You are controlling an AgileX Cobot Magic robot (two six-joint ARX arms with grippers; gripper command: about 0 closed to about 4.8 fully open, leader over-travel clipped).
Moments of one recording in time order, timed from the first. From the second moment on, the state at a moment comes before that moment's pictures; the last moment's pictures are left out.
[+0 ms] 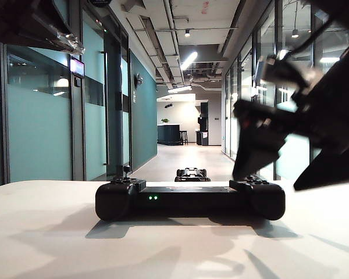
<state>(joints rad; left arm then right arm) -0.42 0.94 0.71 -0.15 0.29 -0.13 0.75 1.17 0.42 0.04 0.27 0.44</state>
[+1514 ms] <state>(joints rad) -0.42 0.94 0.71 -0.15 0.31 -0.13 0.67 1.40 0.42 0.30 0.23 0.44</state>
